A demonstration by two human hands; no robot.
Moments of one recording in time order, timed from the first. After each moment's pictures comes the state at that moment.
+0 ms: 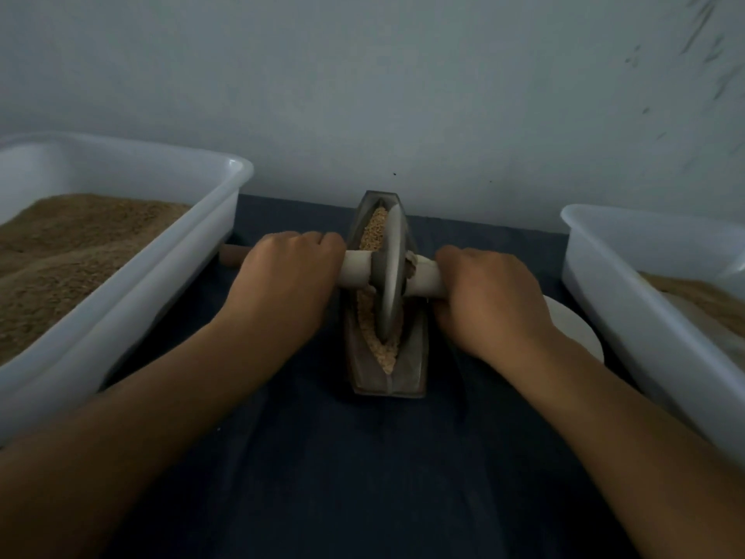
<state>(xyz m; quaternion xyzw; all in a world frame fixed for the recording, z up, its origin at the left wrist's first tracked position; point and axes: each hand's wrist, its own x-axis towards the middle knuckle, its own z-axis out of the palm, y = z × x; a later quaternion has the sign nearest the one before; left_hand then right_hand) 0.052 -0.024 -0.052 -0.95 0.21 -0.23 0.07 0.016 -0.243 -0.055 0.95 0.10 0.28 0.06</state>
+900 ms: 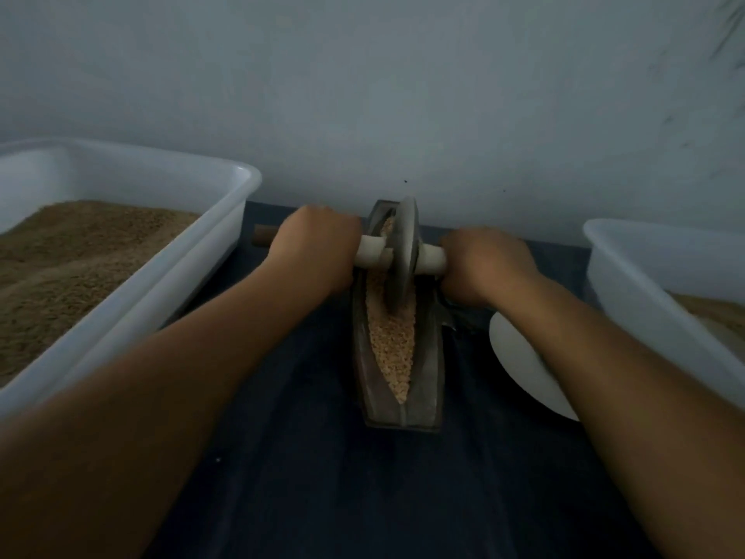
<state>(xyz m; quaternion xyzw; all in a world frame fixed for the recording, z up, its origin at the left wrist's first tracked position) 0.129 -0.045 -0.037 -0.96 0.20 -0.14 0.10 0.108 -0.254 -0.040 0.99 0.02 0.09 0.08</state>
